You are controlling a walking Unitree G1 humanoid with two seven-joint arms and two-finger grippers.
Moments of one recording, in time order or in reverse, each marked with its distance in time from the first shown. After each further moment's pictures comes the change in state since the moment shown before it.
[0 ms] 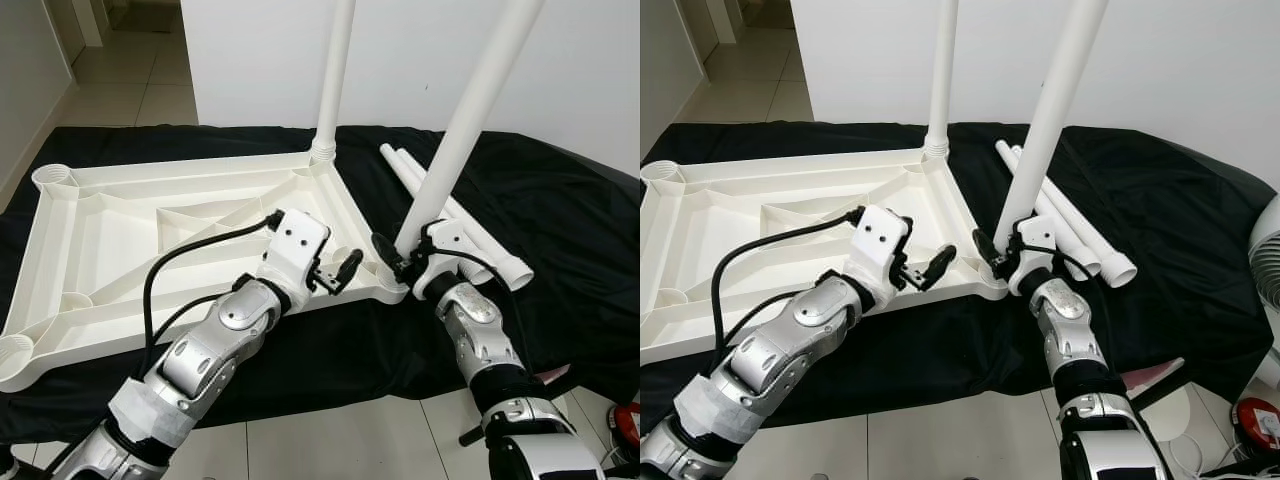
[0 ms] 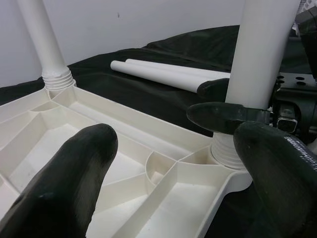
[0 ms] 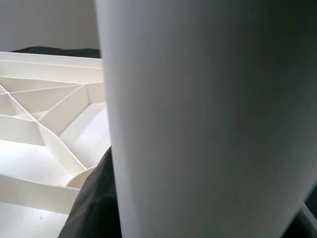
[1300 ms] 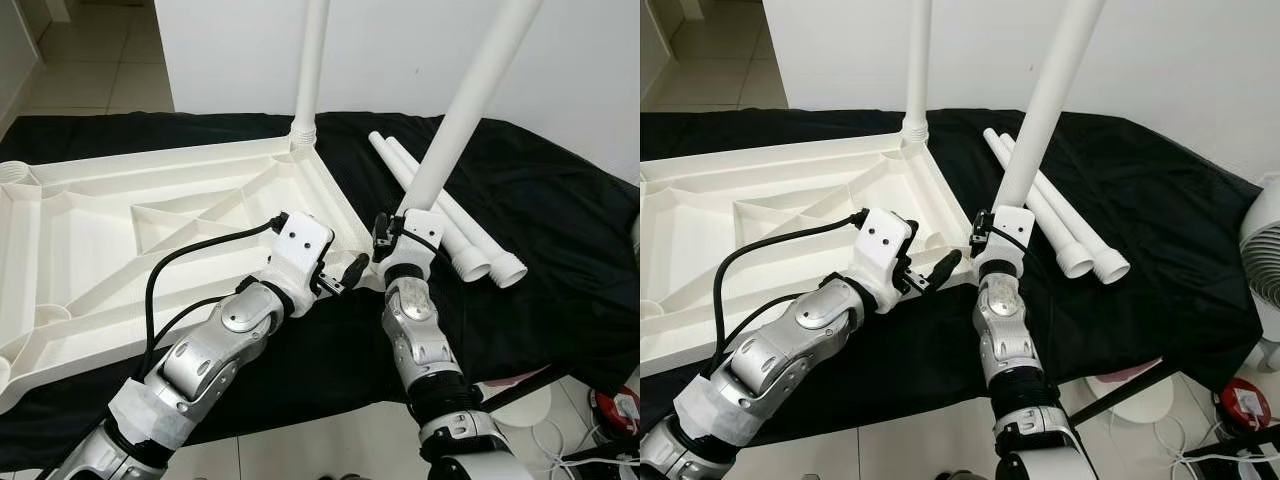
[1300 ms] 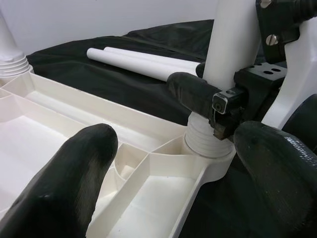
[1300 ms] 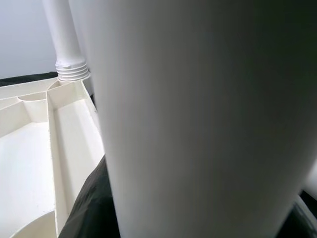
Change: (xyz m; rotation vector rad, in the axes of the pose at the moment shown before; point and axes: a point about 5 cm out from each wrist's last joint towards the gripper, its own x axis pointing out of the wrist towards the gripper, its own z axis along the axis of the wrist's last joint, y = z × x) left arm 0.001 -0.006 -0.002 -0.028 0.003 -0.030; right arm 0.021 0.050 0.019 0.124 -0.079 -0.592
